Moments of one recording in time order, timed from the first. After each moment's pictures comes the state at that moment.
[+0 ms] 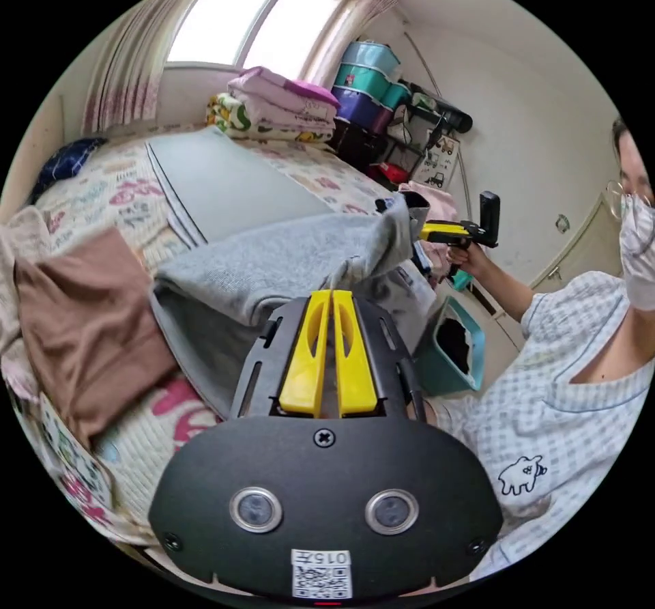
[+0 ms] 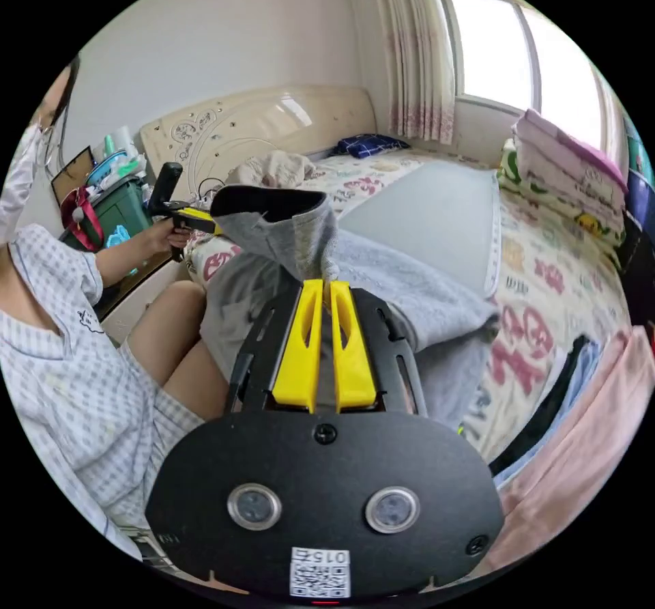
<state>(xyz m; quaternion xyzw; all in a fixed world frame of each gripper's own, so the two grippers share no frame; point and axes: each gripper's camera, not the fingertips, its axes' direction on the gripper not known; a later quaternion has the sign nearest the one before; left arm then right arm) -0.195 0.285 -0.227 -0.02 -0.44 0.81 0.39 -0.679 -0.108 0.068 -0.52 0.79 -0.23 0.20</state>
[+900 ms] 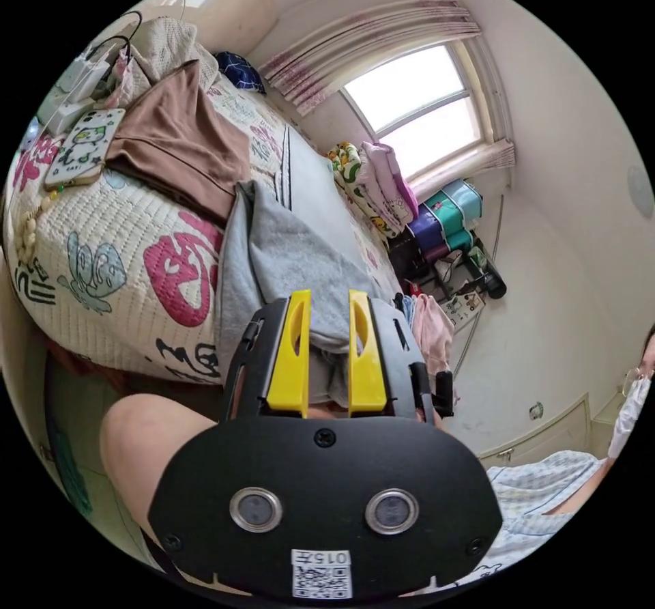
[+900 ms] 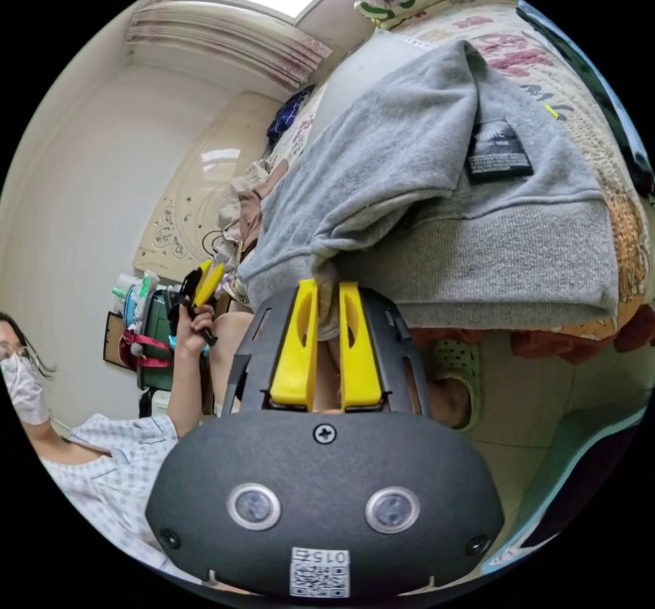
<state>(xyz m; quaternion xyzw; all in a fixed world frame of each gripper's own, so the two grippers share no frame) -0.315 0.211 -0.433 0.19 -0.23 0.71 0.63 -0.754 -0.115 0.071 -0.25 0.89 -0.04 0.38</state>
